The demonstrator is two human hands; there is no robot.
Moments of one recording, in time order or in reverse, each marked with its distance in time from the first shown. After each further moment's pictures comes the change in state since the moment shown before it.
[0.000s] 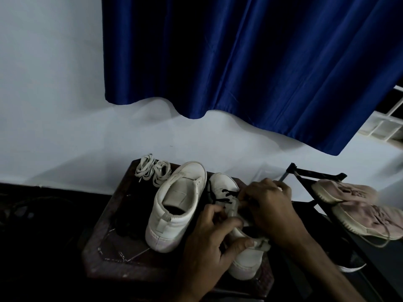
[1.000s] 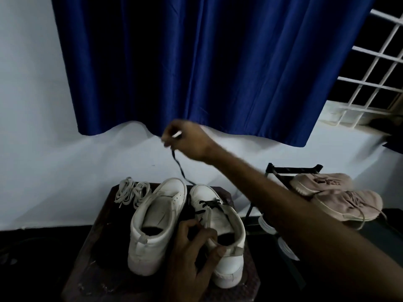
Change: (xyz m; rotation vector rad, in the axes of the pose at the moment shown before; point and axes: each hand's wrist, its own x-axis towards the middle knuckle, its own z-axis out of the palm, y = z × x) left_hand -0.004 -0.004 0.001 -0.025 0.056 0.006; right_hand 0.156 -0.050 -0.041 0.703 0.064 -0.182
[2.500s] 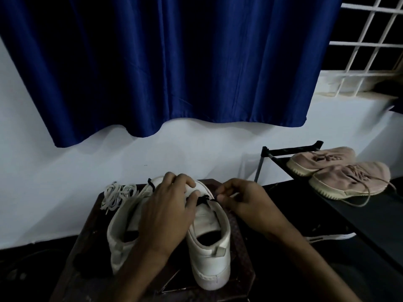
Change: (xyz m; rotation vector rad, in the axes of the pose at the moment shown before) left_hand 0.094 0.056 -0.019 0.592 -0.178 -0.185; right_hand -0.184 0.089 -0.022 0.237 0.182 0.377
